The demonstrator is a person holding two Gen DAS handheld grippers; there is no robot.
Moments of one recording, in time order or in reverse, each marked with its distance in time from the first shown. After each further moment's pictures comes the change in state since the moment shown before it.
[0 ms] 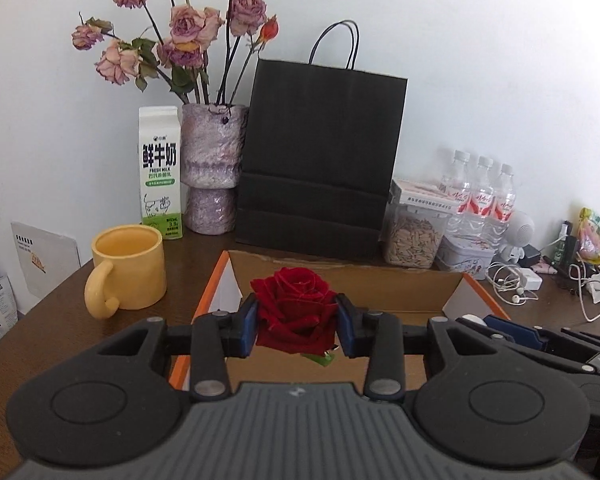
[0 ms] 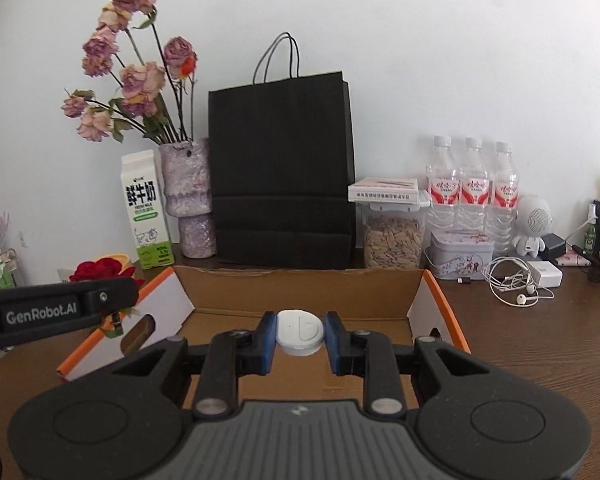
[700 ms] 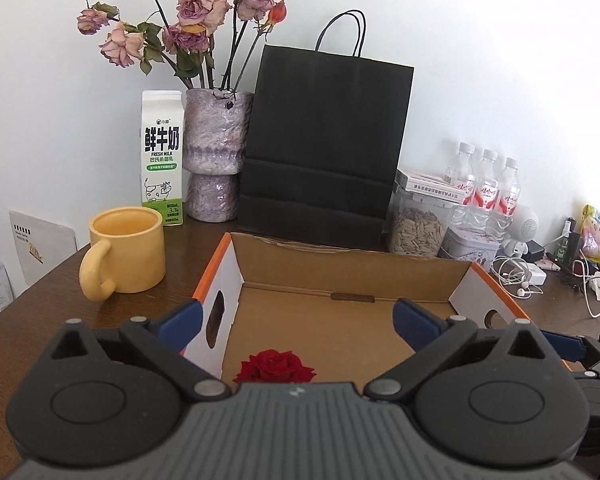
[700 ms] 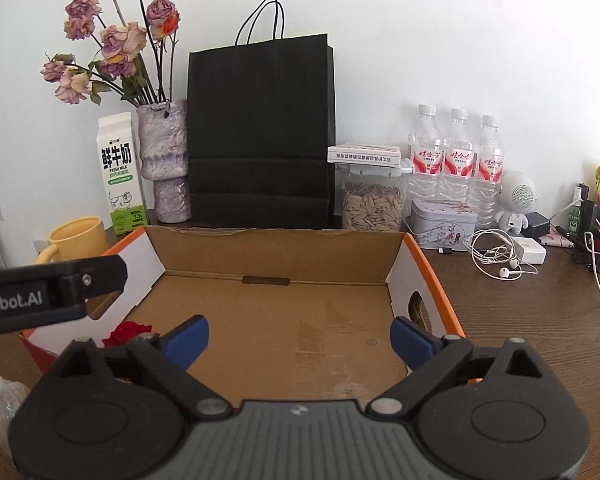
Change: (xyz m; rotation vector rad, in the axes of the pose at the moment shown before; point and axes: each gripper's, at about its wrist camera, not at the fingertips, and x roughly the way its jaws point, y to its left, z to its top) left arm 0.001 0.005 -0.014 -0.020 -0.012 -0.011; right arm 0.008 0.001 -0.019 -0.022 0.063 -0.056
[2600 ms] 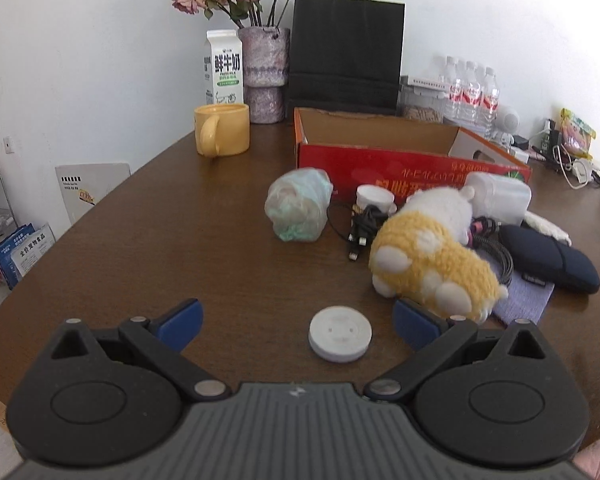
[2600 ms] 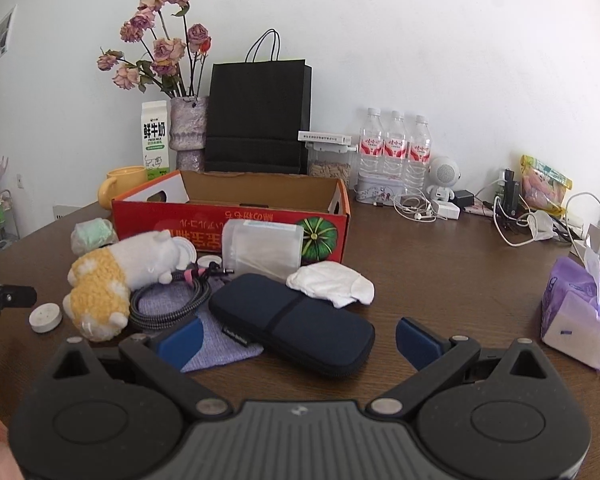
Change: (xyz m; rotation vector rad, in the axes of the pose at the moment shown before) left arm -0.176 0.072 -0.126 0.102 0.194 0.048; right arm -0.223 -0.030 -0.134 -0.055 -0.010 -0.047
